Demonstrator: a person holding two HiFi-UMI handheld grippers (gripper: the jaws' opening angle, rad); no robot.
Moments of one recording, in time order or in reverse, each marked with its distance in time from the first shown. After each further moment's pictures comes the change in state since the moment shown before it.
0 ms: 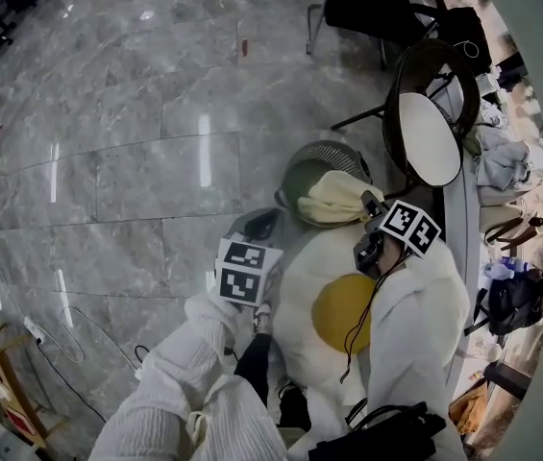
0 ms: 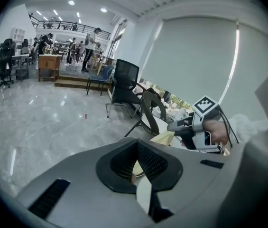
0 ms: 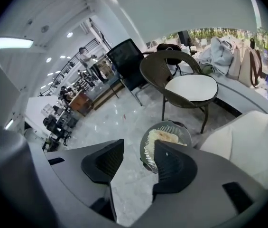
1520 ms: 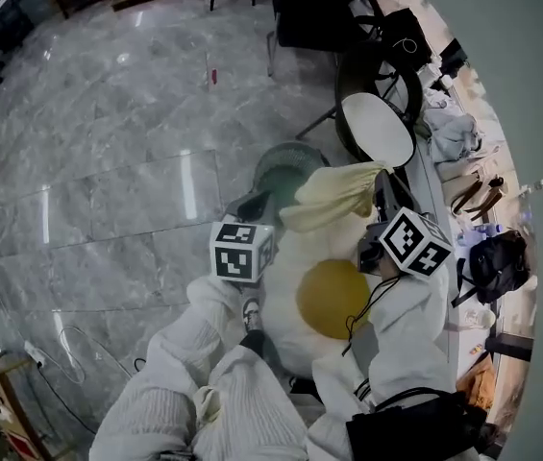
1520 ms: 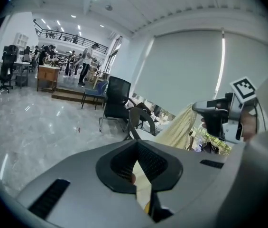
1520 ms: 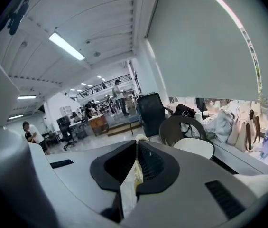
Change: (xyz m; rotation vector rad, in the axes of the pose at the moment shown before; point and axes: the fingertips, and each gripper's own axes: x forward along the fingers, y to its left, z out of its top) left arm -0.072 -0.106 0.045 0.023 -0.168 -0.039; right arm -0.266 0.065 0.078 -0.315 -0.505 0.131
